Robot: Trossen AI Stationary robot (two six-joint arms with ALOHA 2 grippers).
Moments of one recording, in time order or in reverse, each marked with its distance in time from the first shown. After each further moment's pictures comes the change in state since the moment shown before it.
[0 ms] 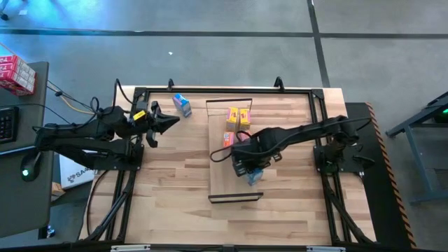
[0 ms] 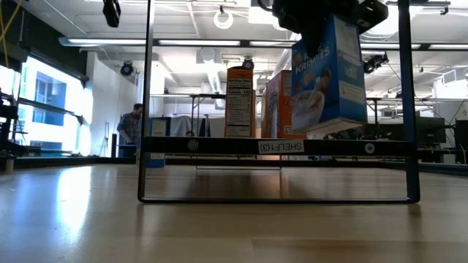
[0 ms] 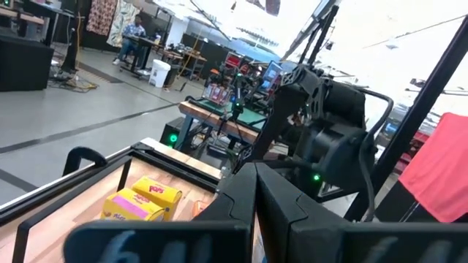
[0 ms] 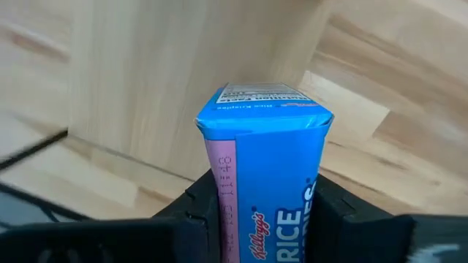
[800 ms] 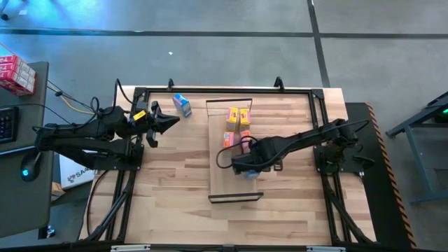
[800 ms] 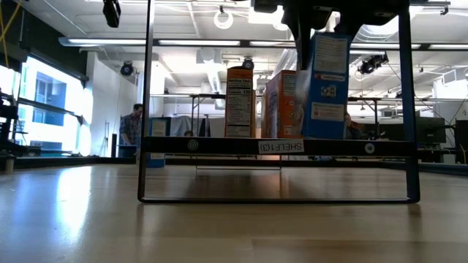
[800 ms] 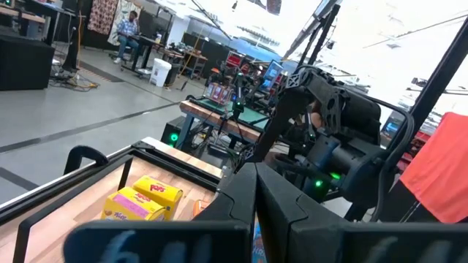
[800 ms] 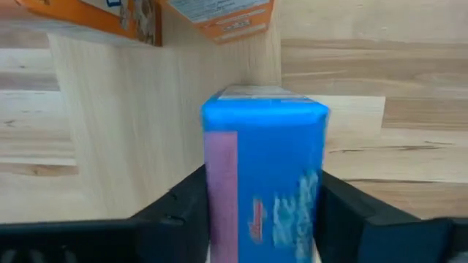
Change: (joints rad) left arm 0.000 0.001 0.000 -0.002 -0.002 -0.001; right arm 0.074 0.025 -0.001 -0.016 0.218 0.462
